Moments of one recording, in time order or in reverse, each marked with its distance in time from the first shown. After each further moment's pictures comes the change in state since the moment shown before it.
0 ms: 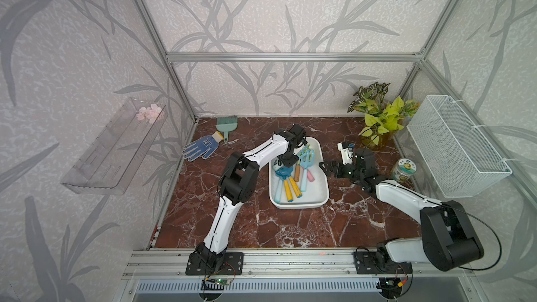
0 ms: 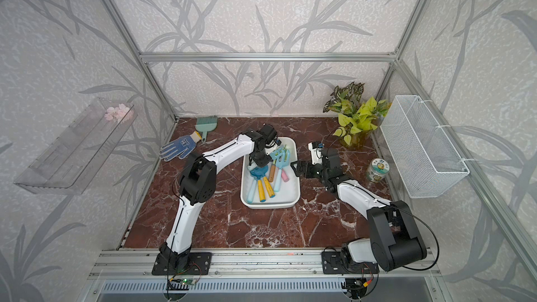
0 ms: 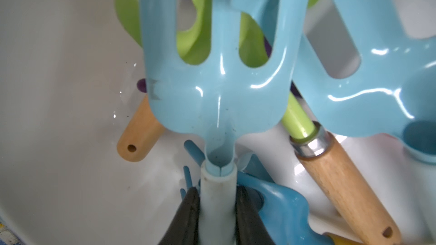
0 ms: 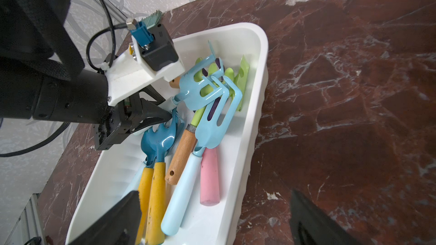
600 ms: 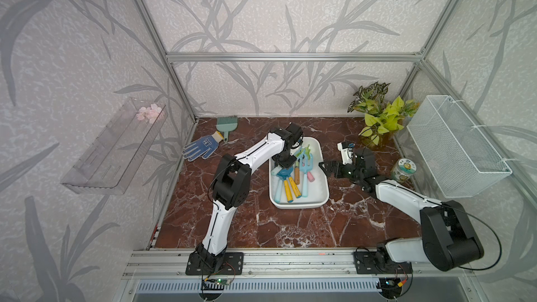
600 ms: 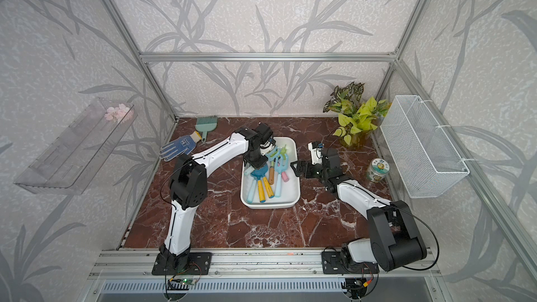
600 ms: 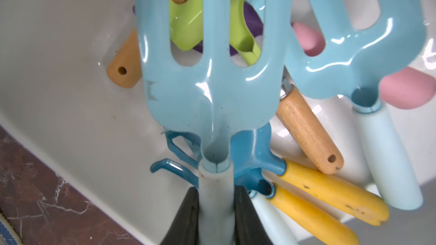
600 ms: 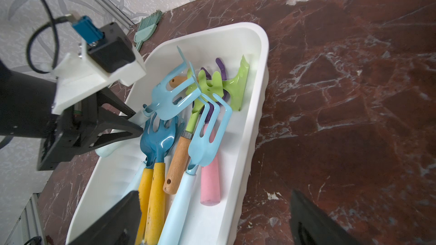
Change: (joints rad) left arm -0.004 -0.138 -0.061 -0.146 0.074 -0.157; right arm 0.000 0.000 0.000 0.000 0.000 0.000
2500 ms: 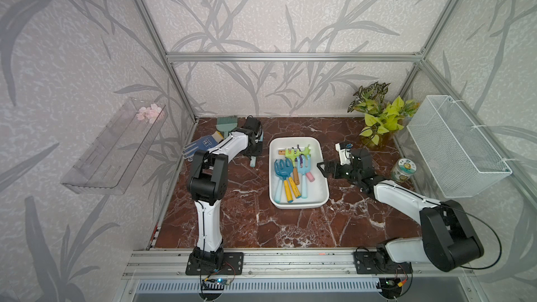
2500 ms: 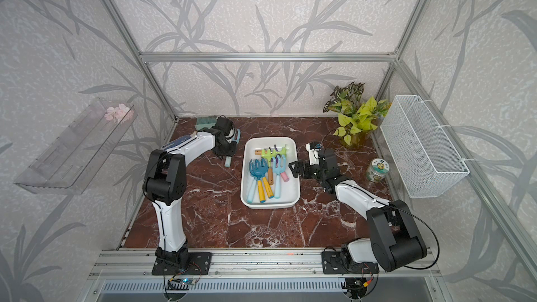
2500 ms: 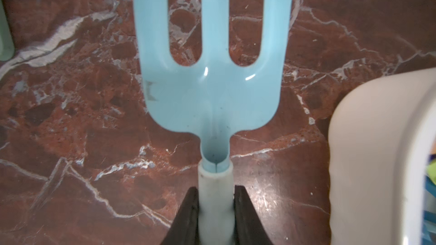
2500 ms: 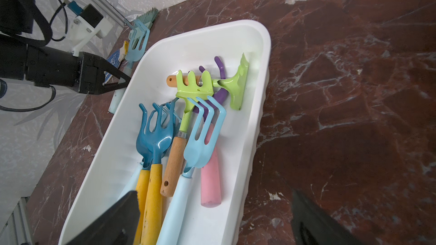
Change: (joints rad) left arm 0.373 -0.054 -0.283 0.433 0.027 -0.275; right arm 0.045 0.000 0.000 -0.001 0.063 0.009
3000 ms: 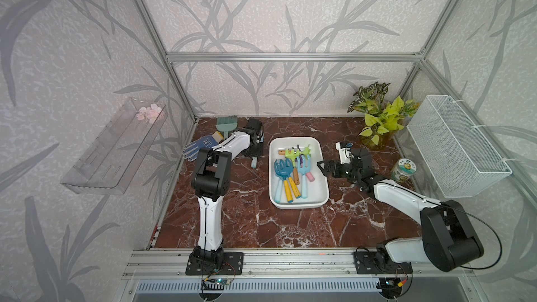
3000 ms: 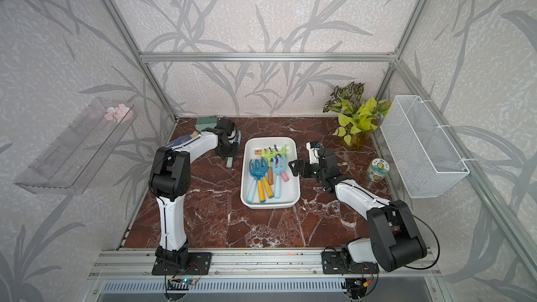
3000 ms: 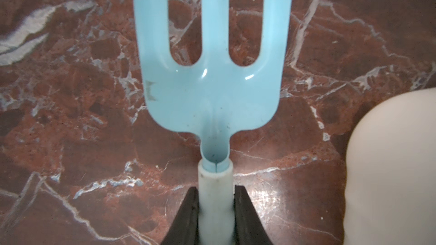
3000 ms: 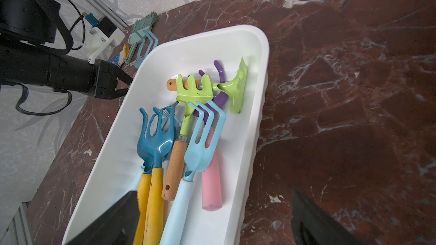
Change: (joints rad) left arm 0.000 0.056 0.042 -0.004 -0.001 -0.040; right arm 0.001 0.001 0.013 -0.008 0.009 0.014
